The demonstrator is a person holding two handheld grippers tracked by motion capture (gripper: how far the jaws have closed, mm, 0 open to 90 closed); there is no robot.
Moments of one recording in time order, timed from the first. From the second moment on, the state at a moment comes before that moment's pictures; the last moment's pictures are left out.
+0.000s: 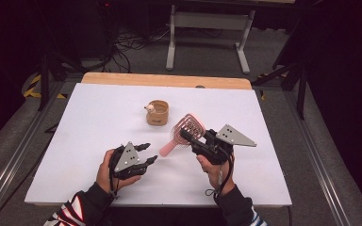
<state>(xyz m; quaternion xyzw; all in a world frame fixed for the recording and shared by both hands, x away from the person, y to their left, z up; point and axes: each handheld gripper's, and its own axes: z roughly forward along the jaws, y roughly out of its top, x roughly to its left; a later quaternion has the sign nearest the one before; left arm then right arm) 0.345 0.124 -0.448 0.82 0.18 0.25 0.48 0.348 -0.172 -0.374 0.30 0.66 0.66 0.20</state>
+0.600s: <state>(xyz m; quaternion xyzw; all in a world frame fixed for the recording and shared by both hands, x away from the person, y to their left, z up) 0.346 0.159 -0.444 0.83 0.18 0.24 0.47 0.345 -0.189 -0.368 0.31 0.65 0.65 0.25</state>
